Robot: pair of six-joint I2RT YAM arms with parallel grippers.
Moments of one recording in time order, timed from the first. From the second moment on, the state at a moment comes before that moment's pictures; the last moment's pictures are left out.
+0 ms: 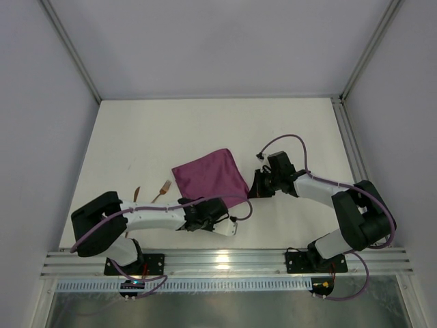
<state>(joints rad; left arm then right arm) -1.15 1.51 0.73 -0.43 -0.24 0.73 0.44 1.49 0.65 -0.11 -0.41 0.42</state>
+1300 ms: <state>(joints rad) -1.03 1.24 0.90 -0.63 -0.34 0.65 0.47 1.25 0.57 -0.12 -0.47 0.60</state>
